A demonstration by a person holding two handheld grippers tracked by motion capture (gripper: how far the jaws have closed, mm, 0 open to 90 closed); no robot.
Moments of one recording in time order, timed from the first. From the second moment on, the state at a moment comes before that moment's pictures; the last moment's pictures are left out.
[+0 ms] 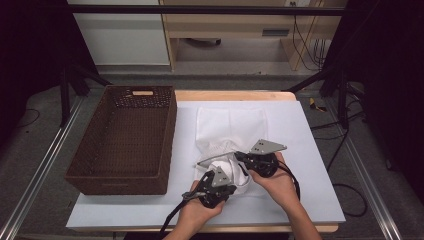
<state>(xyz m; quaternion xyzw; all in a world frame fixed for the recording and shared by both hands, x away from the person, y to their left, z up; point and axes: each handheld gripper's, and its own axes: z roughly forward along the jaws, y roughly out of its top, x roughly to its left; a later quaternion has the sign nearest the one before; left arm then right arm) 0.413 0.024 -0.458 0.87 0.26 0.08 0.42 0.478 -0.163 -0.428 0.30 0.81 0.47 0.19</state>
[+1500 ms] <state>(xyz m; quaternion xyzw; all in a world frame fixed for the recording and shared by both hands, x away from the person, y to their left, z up) 0.469 0.002 -0.476 0.86 0.29 0.12 0.41 0.478 -0.167 -0.427 0.30 0.81 0.47 0.19</state>
